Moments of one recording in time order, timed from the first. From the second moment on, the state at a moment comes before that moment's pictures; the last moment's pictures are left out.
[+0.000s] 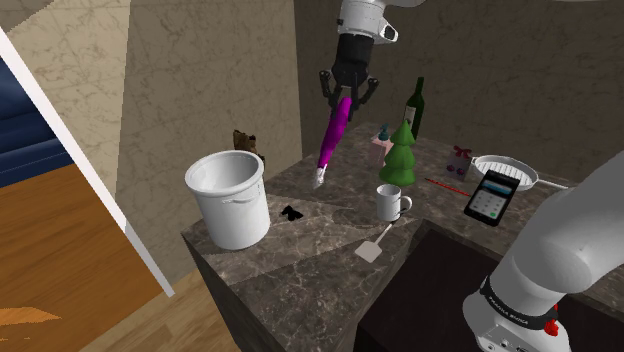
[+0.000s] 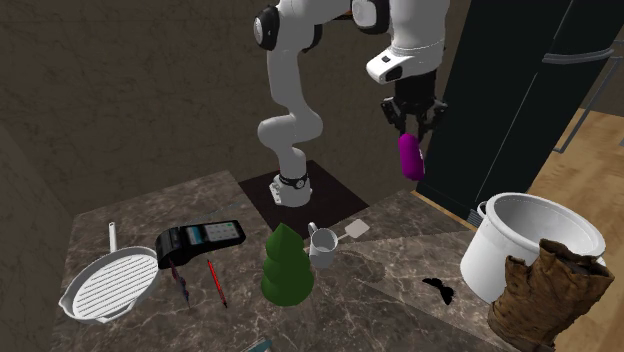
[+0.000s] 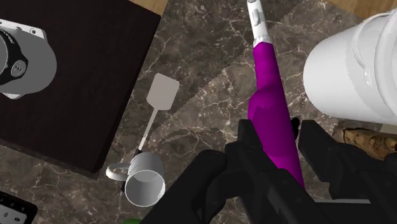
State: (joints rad) arm -0.13 -0.26 0.11 -1.87 0.35 1.55 1.12
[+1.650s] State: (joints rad) arm -0.06 -0.16 0.22 -2.02 0.37 1.84 1.18
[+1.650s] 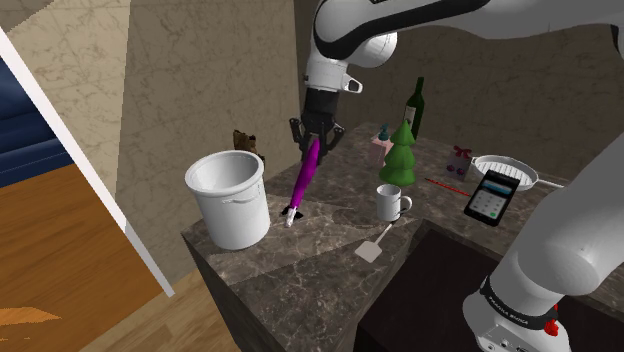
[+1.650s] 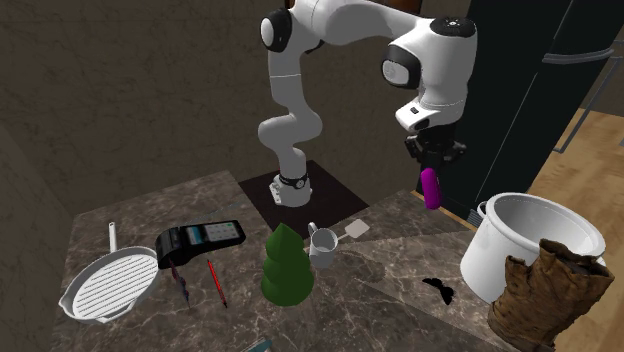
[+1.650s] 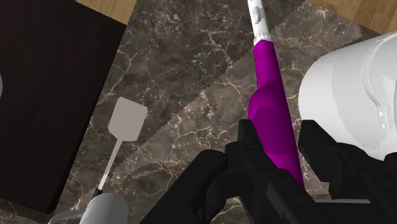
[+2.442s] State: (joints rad) arm -0.06 -0.12 0.23 -2.14 0.39 1.99 1.14
